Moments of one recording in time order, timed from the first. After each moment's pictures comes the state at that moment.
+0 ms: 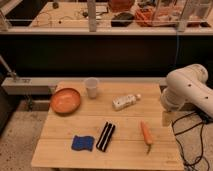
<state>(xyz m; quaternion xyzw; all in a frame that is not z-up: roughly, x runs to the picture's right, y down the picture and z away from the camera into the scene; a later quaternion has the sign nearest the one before) 0.286 0.106 0.684 -0.28 0.02 0.02 0.96</state>
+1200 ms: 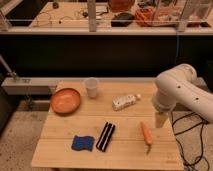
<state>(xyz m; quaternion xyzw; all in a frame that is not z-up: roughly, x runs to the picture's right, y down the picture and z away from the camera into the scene) 0.241 0.111 0.674 -0.28 0.02 -0.01 0.96</state>
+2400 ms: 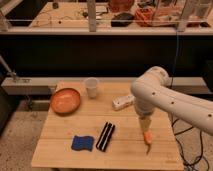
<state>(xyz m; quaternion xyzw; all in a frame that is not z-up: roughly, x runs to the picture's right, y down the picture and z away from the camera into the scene) 0.160 0.124 0.668 -0.28 0.02 -0.08 0.96</state>
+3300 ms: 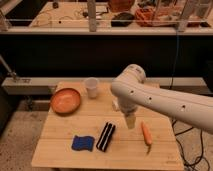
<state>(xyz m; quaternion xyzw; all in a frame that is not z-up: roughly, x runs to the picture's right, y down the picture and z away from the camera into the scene) 0.101 0.113 0.682 -0.28 0.01 -0.13 0.95</state>
